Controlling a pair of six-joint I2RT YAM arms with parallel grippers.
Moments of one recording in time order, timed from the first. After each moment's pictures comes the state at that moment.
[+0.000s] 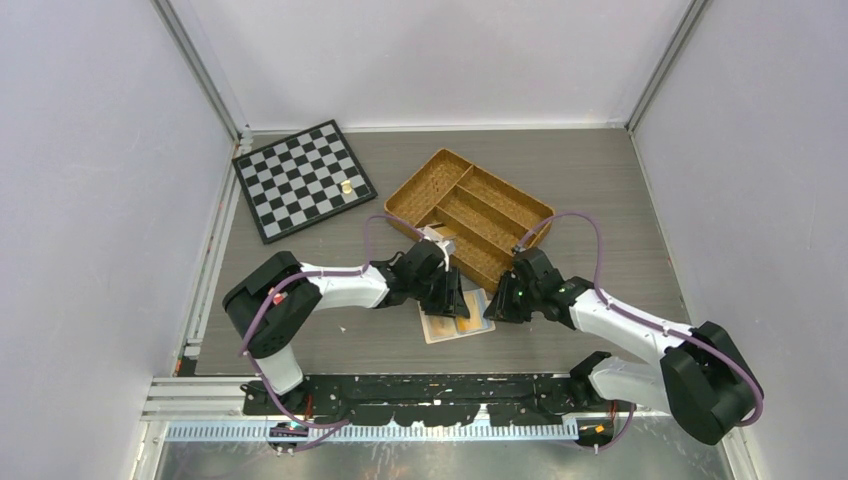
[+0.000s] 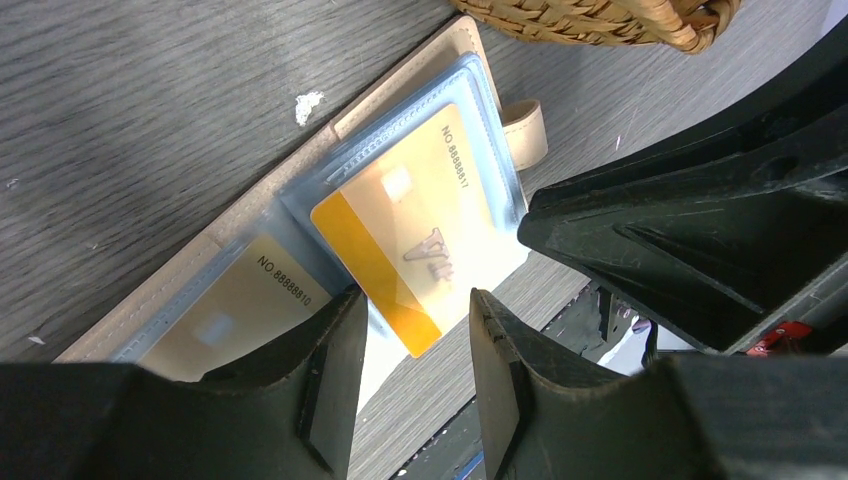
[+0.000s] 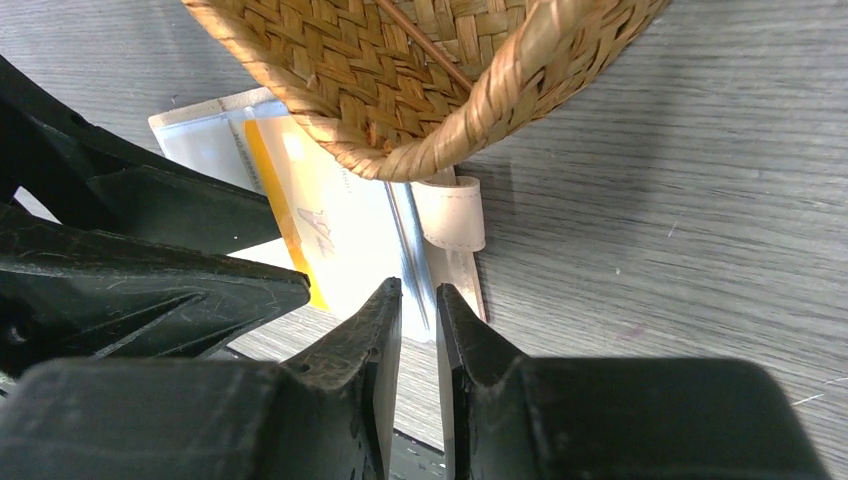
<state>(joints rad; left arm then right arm) -0.91 1.71 0.85 0.03 0.30 -0.86 0.58 1.13 0.46 -0.30 -0.18 0.79</state>
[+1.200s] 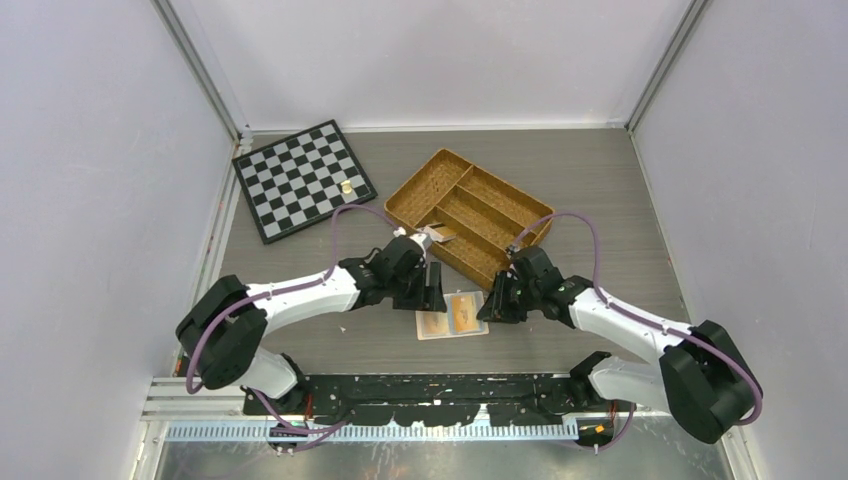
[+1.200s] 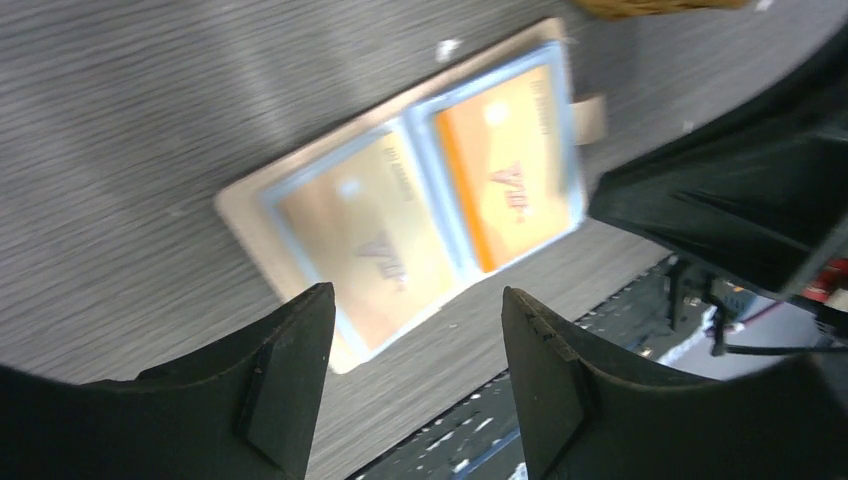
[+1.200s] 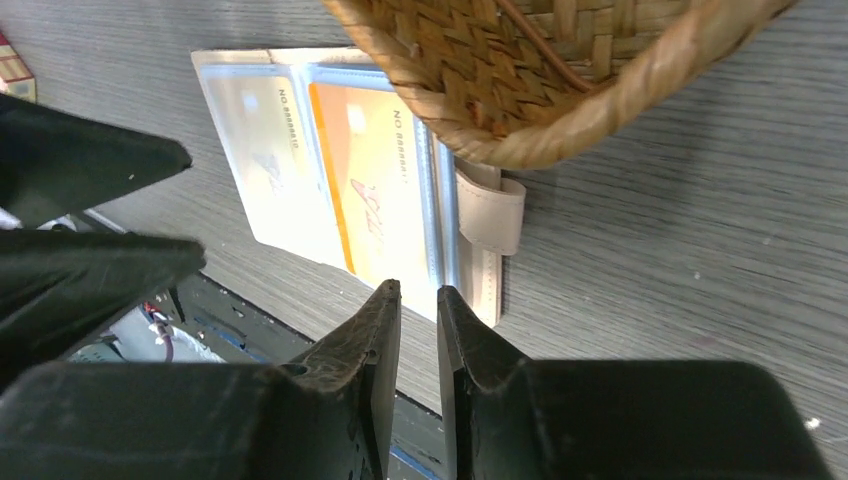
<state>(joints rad) -0.88 1.46 0.82 -0.24 0.14 -0.75 0.58 1.14 0.47 -0.28 -0.29 0.79</state>
